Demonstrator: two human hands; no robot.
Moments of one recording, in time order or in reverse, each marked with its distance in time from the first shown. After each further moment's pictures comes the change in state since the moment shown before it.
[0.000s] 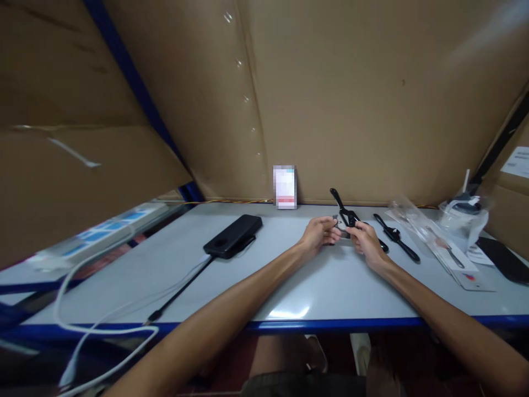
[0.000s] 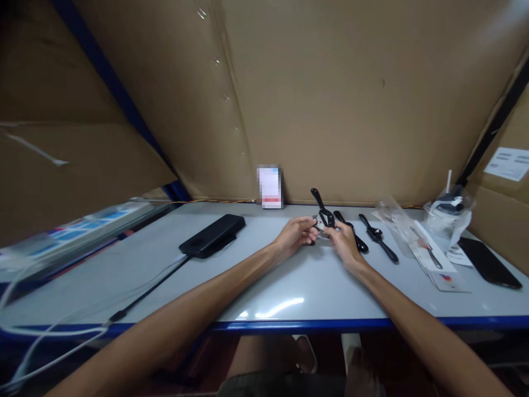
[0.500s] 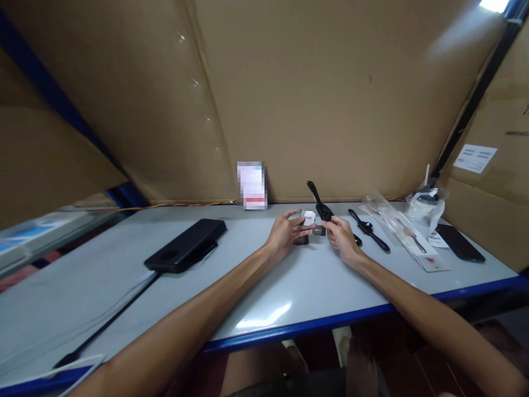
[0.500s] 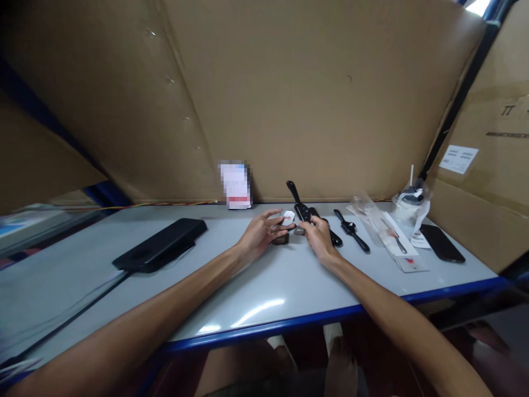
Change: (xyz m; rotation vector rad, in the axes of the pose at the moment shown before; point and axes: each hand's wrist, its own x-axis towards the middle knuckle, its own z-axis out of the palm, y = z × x) left_hand 0.002 0.003 -0.004 -0.141 0.155 0.051; right_hand 0.001 0.000 0.001 0.068 0.019 -0.022
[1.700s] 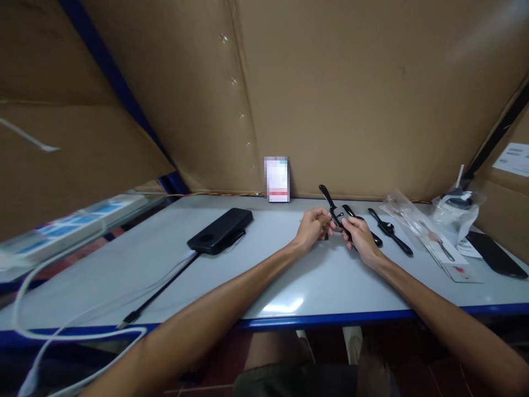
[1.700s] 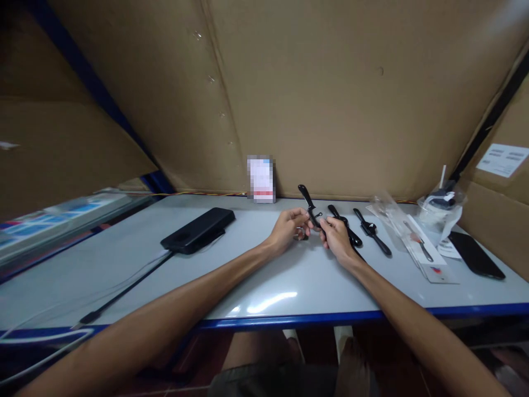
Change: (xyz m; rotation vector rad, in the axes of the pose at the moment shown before) left_hand -0.010 -0.003 0.007 0.313 -0.151 0.172; right_hand 0.001 0.009 -0.002 -0.161 -0.100 -0.095
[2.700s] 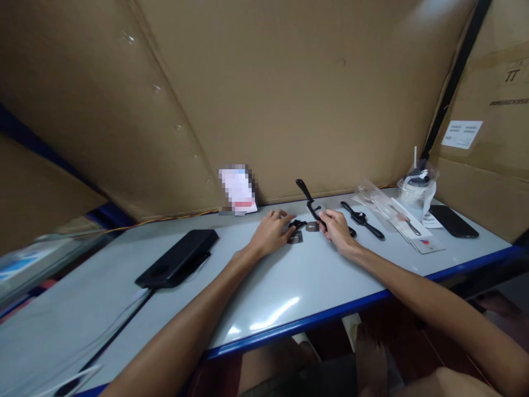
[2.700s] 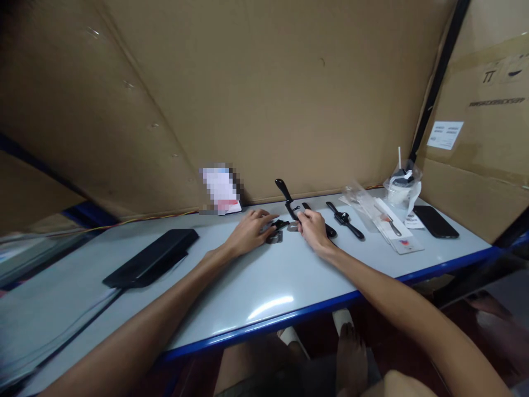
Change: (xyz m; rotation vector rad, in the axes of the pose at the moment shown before) left_hand 0.034 -0.024 -0.062 1.392 -0.150 0.460; right_hand 0.001 -0.010 -0.003 0.073 0.200 0.067
